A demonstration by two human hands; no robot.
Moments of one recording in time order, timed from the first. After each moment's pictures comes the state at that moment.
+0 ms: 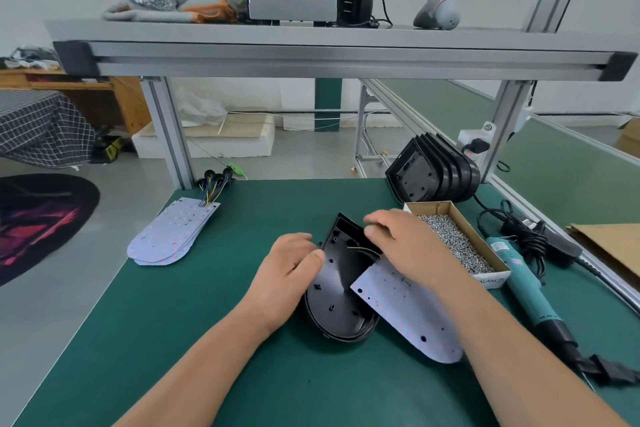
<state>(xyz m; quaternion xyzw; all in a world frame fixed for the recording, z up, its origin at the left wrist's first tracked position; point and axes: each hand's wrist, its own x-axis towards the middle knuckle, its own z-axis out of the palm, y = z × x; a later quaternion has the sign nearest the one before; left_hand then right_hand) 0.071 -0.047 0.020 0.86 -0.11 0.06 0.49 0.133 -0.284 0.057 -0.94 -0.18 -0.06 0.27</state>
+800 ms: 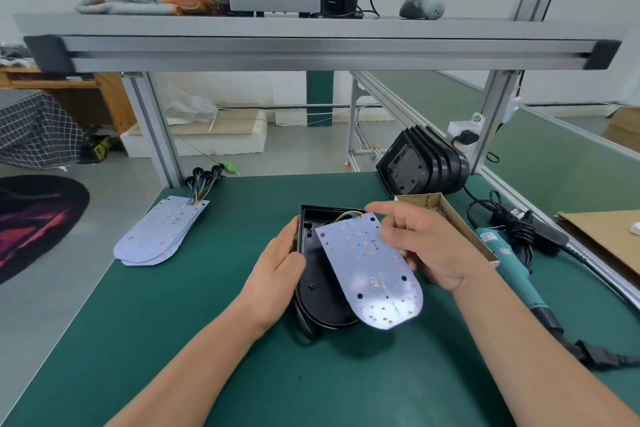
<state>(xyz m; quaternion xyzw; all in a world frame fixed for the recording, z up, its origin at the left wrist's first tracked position) 0.065 -0.052 0.019 0.80 -0.09 0.01 0.59 0.120 -0.319 0.053 -0.74 -0.16 0.10 0.65</state>
